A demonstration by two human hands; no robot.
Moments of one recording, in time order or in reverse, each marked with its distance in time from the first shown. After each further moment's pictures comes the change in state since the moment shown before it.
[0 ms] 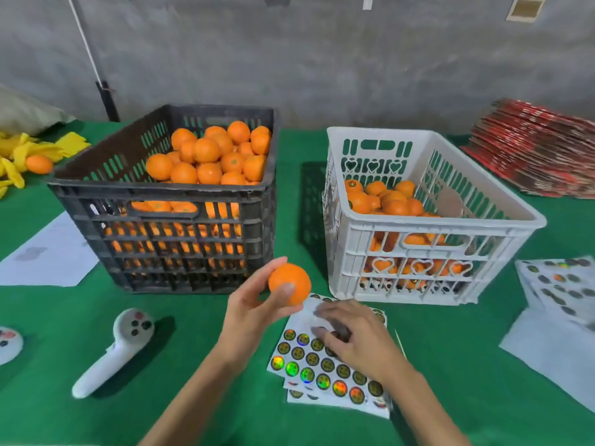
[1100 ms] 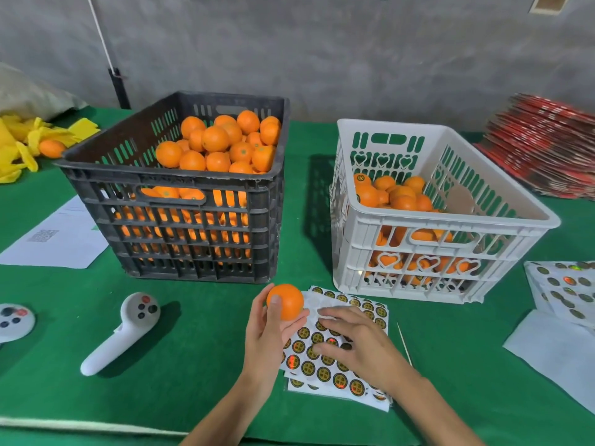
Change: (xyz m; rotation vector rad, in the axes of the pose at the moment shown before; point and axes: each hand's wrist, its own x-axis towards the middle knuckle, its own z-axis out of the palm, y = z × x) left_hand -0.030 -0.063 0.017 -0.100 0.304 -0.113; right_hand -0.018 0.003 0.006 0.068 -0.204 0.012
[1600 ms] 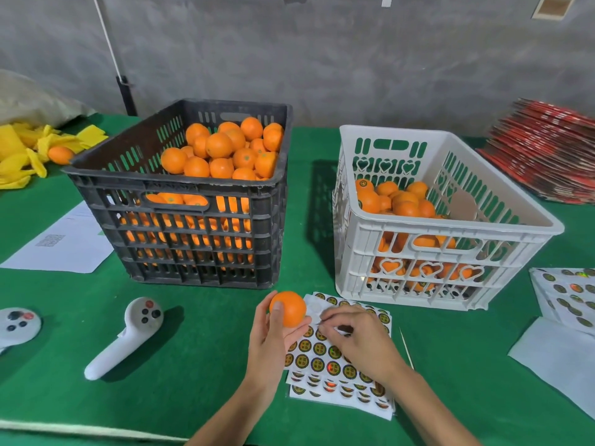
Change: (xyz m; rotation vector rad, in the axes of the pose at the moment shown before) left_hand 0.006 -0.008 0.000 0.062 0.013 -0.015; right_hand 0.018 -0.007 -0.002 0.216 0.138 0.174
